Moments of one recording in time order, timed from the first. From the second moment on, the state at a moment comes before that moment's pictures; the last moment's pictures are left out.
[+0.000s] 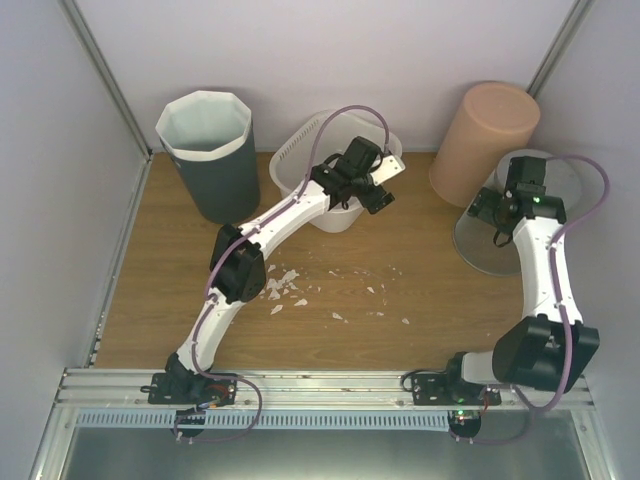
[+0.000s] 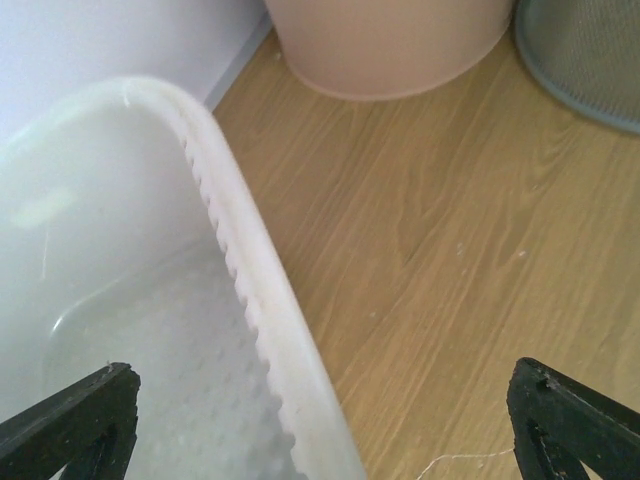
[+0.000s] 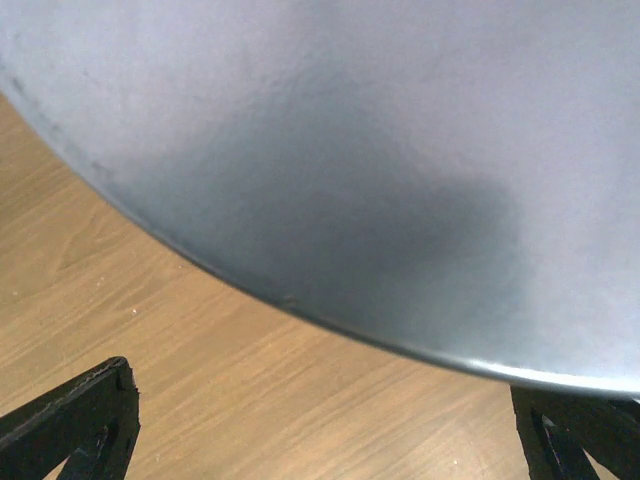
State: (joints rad) left arm -0.74 2.32 2.29 -0.62 0.02 0.39; right arm -0.20 1.34 1.32 -0.93 0.15 0.34
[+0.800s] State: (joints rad) left arm -0.69 2.39 2.29 -0.74 -0.07 0.46; right arm 0.04 1.29 1.45 -0.89 -0.08 0.39
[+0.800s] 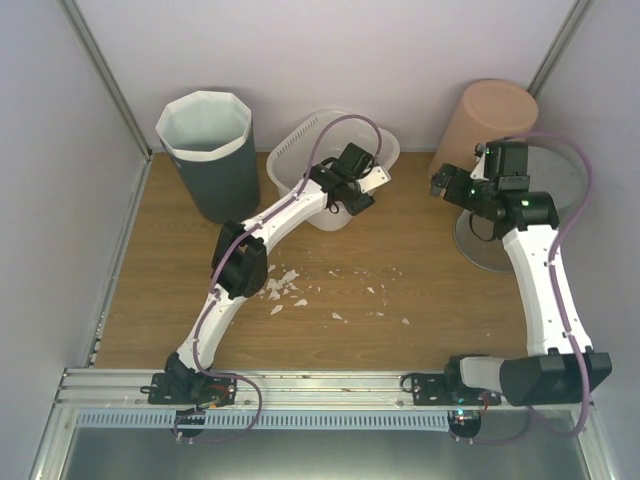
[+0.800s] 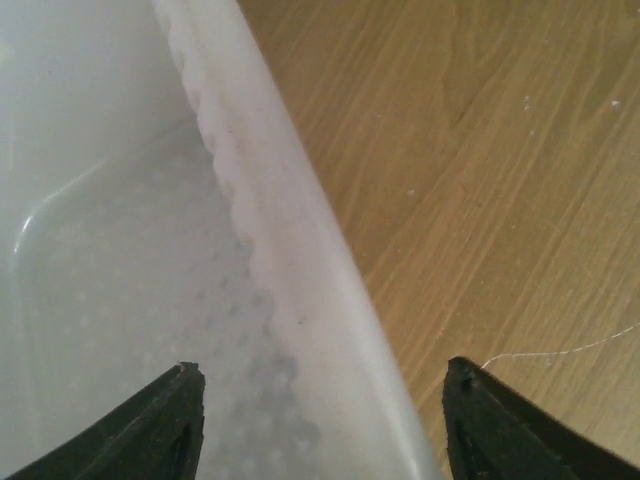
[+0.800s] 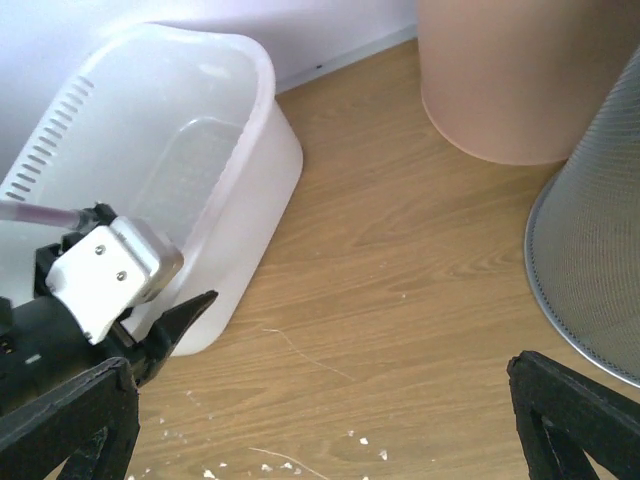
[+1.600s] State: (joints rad) left arm -0.80 2.38 2.25 -0.78 -0.29 0.63; right arm 0.07 1.20 1.43 -0.97 -0.09 0.42
